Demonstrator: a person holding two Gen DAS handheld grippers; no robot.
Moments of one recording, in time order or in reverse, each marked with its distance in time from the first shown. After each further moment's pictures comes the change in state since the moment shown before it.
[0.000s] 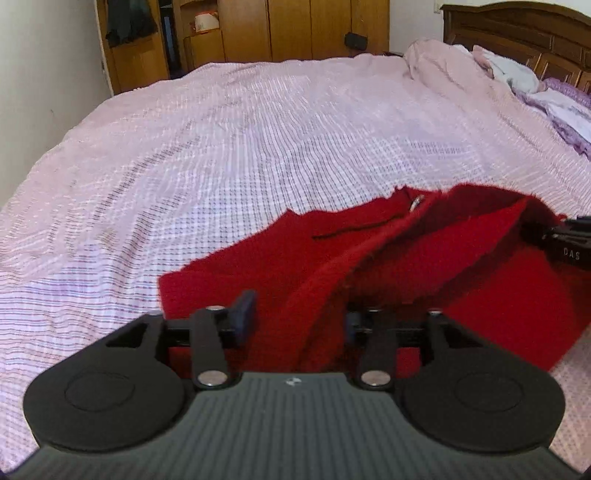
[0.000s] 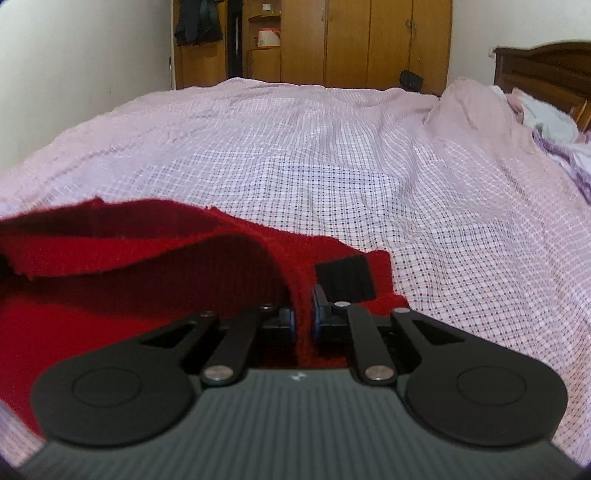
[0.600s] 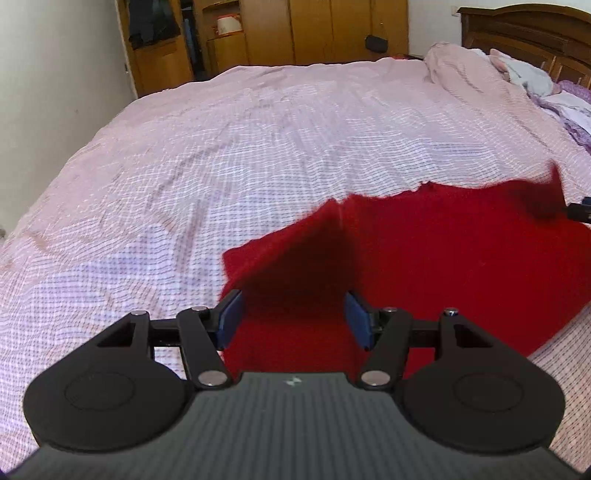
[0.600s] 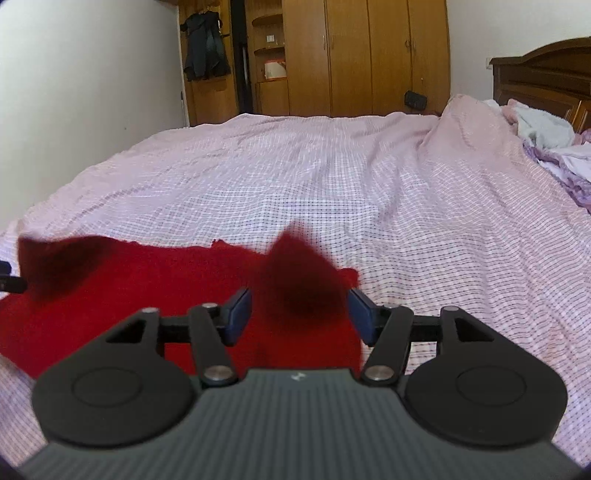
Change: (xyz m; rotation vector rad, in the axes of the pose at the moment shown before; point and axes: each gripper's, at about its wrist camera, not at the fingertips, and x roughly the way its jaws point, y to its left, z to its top) left arm -0.051 0.027 -0.023 -0.012 0.002 0.071; right arm -0.055 -0.036 -0.003 0.027 -0.094 0.063
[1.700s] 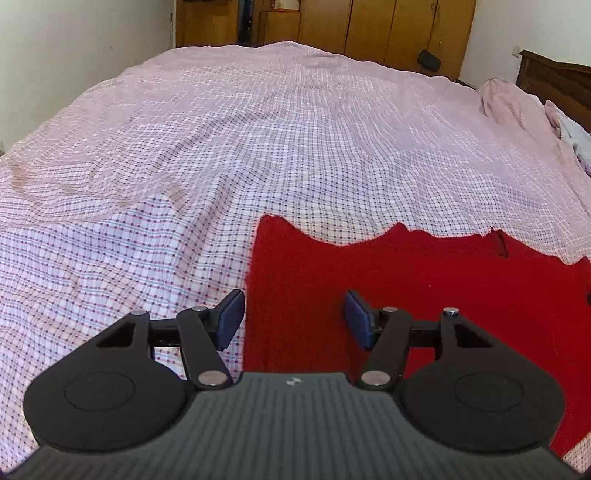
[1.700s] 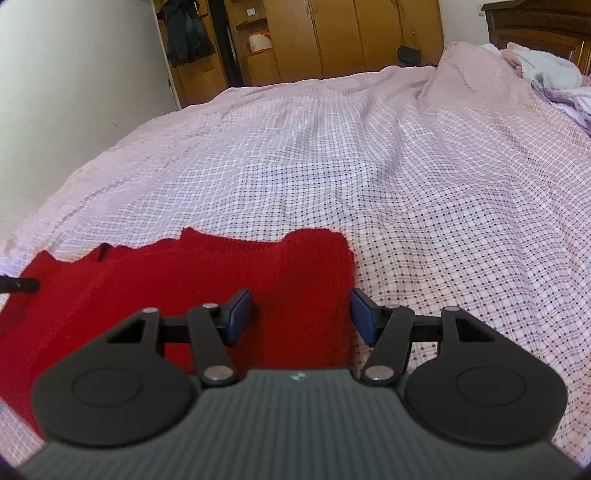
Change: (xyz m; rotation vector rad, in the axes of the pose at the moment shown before) left arm 0.095 0.051 0.019 -0.254 0.041 -0.019; right arm 0.068 -0.032 0.002 0.128 0.108 0.049
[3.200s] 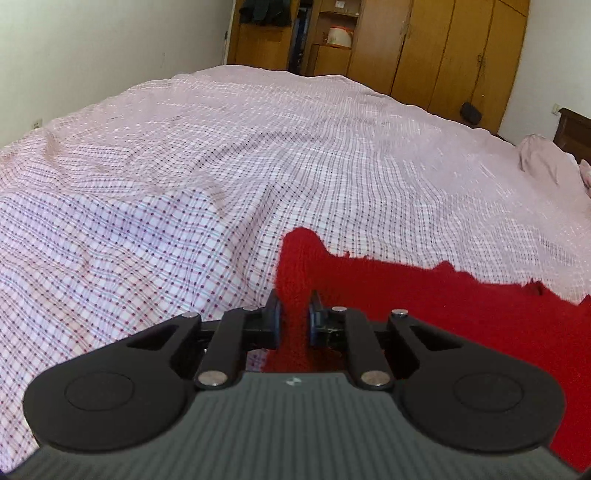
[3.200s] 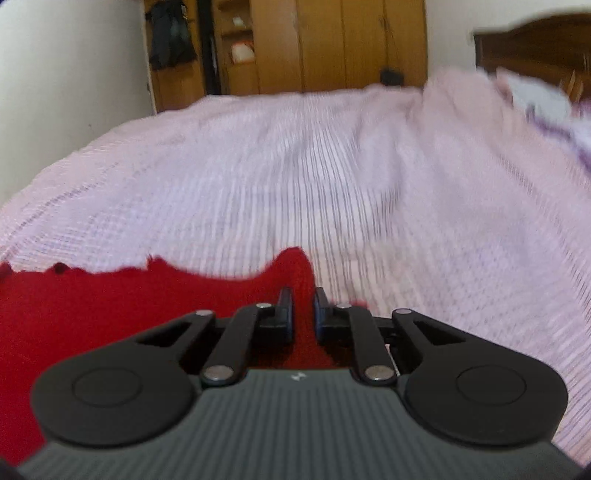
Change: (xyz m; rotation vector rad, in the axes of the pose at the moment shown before) left arm 0.023 0.016 -0.022 -0.151 -0.142 0.083; right arm 0.059 0.016 0.012 -0.029 -0.051 -0.125
